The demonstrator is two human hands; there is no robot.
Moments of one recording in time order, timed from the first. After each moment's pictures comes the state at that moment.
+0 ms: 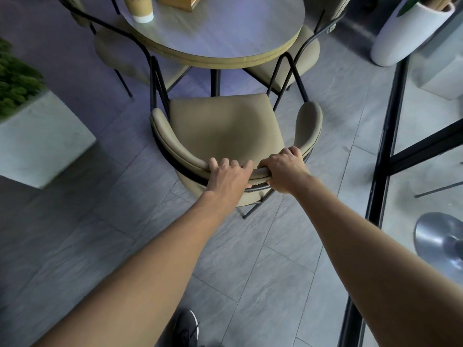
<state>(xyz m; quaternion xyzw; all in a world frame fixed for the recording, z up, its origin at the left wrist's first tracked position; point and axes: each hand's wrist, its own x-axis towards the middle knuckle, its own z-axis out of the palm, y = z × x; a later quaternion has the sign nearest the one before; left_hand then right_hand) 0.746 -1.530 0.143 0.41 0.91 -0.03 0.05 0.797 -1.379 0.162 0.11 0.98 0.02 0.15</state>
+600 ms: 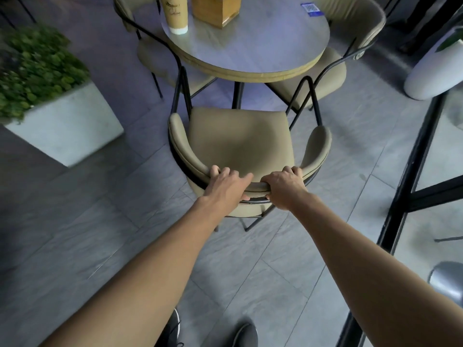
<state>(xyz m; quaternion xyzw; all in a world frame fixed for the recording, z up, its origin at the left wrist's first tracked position) 0.764 -1.531 0.151 0.38 0.92 0.00 0.09 0.812 -1.371 0.166 0.07 0.98 0.00 0.18</state>
